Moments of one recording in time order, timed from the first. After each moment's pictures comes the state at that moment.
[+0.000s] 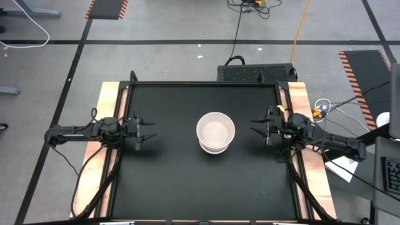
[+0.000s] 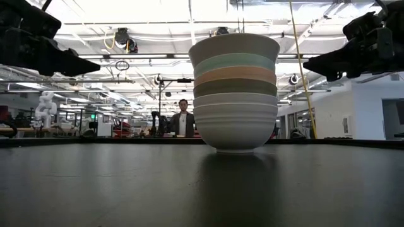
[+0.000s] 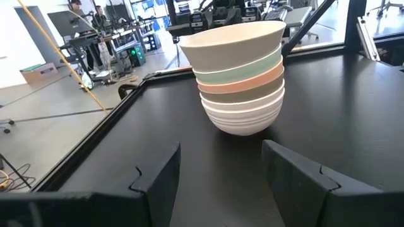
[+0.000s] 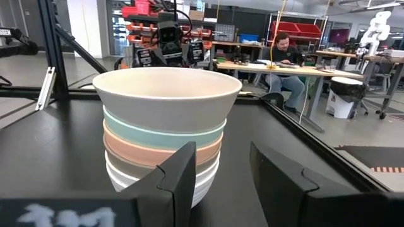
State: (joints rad) left arm 0.01 0.03 0.08 -0.17 -0.10 0.19; right arm -0.28 0.05 0.02 0.02 -0.16 -0.07
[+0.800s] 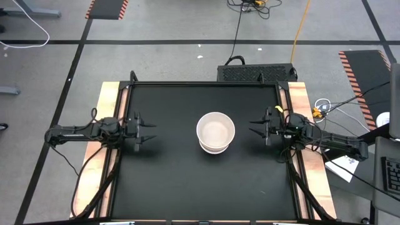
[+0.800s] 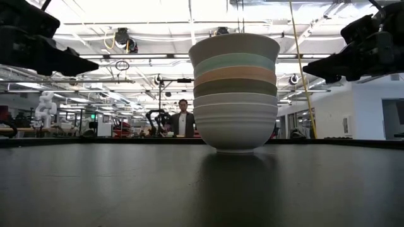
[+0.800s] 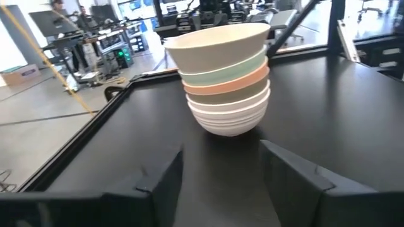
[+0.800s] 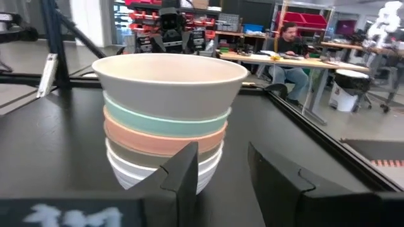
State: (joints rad) left arm 0.01 0.03 0.08 -0.18 -0.05 0.18; right arm -0.28 0.10 0.02 0.02 -0.17 -0.09
